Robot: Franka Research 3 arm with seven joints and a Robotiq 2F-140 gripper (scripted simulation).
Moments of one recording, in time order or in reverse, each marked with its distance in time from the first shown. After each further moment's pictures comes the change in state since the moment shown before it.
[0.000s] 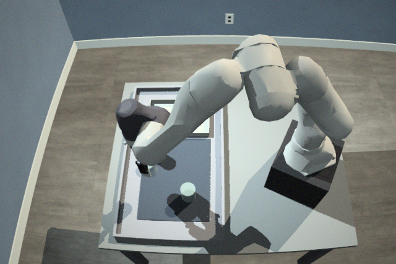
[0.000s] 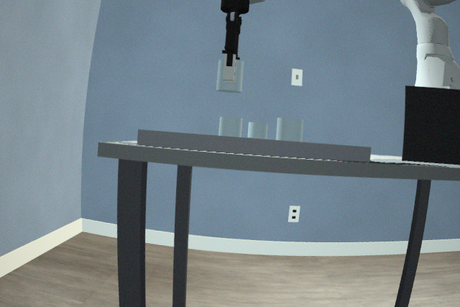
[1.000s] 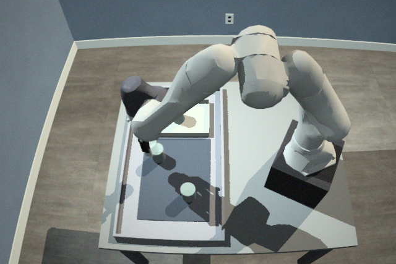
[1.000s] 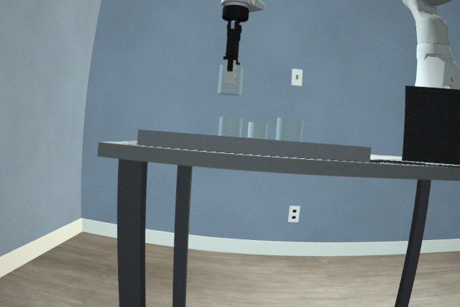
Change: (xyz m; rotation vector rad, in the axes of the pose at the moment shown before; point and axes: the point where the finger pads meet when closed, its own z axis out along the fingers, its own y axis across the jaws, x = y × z) arm -0.005 -0.092 -0.001 0.001 -0.005 0.009
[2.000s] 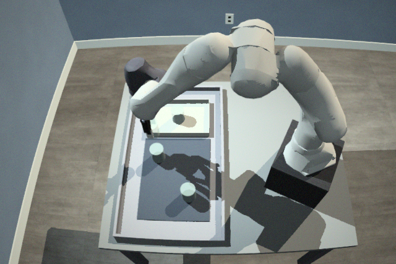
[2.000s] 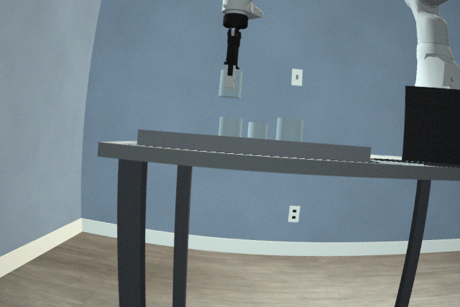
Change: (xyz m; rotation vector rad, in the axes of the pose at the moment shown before) arm -0.006 -0.087 0.000 0.001 -0.004 -0.004
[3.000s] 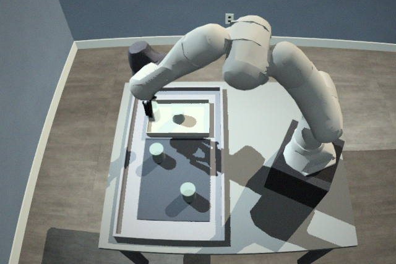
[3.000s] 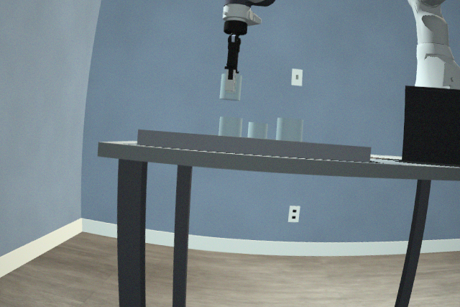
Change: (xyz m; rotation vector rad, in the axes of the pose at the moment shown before) arm -0.005 -0.085 0.000 0.001 -0.002 -0.006
